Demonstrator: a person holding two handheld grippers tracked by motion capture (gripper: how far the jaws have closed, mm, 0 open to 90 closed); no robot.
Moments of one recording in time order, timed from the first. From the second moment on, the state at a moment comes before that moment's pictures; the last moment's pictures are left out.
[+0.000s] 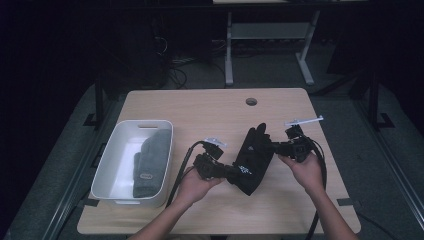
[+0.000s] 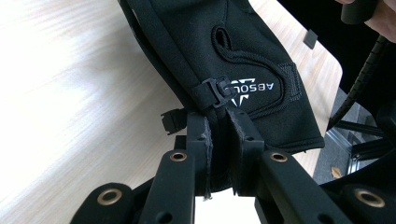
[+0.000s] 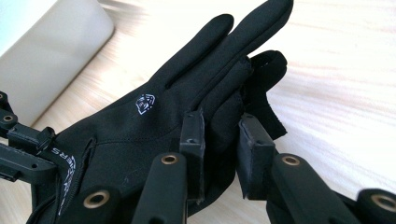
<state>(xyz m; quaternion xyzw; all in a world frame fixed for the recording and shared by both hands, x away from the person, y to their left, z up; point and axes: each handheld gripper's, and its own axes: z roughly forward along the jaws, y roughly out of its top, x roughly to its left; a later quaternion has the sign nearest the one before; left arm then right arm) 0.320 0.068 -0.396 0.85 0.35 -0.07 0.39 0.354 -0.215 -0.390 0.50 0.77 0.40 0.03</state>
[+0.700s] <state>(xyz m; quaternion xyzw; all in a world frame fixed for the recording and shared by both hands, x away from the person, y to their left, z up) 0.315 0.106 -0.365 0.84 0.35 -0.06 0.41 0.364 -0.183 -0.357 0.46 0.78 0.43 0.02</state>
